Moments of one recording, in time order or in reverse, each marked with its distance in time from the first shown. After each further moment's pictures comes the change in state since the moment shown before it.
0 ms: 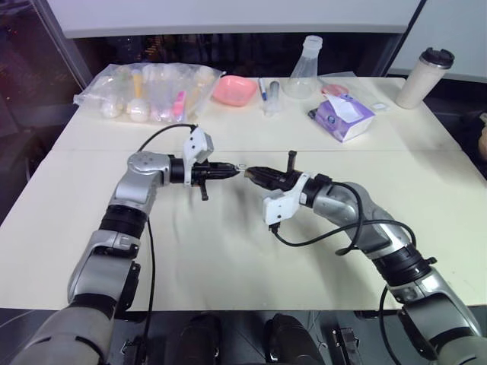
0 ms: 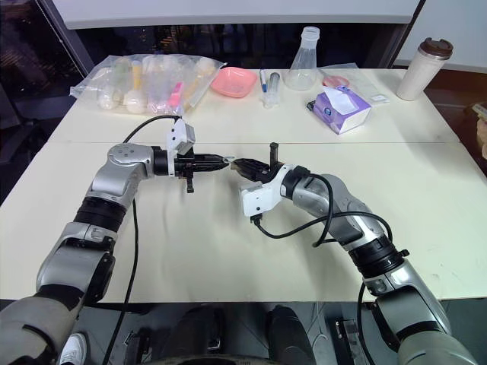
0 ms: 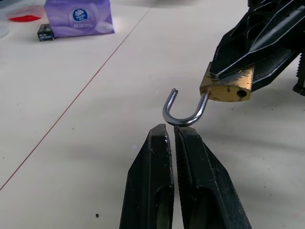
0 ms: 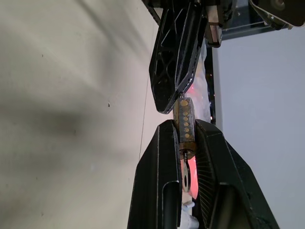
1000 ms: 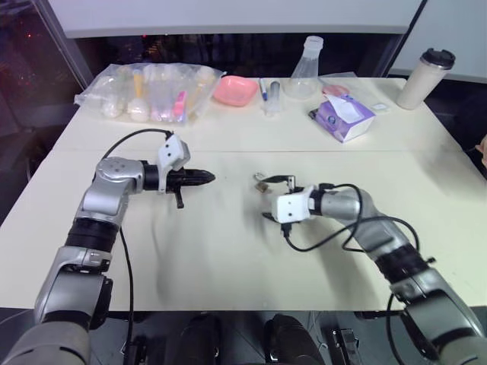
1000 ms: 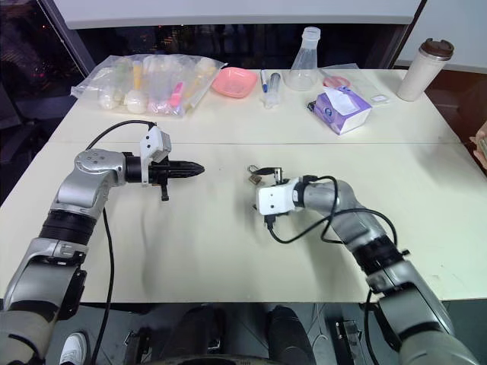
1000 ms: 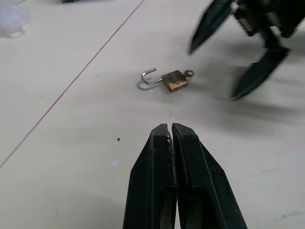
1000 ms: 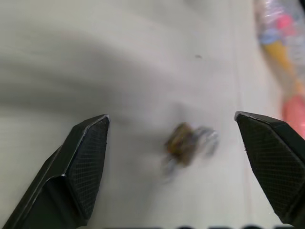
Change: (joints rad) left arm 0.142 0.165 0.024 -0.211 -0.024 0.102 -0.017; right arm 0.075 -0.051 -0.026 0.078 0.315 0.195 0.366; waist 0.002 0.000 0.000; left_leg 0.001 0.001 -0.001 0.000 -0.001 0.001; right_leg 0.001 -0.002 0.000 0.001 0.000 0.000
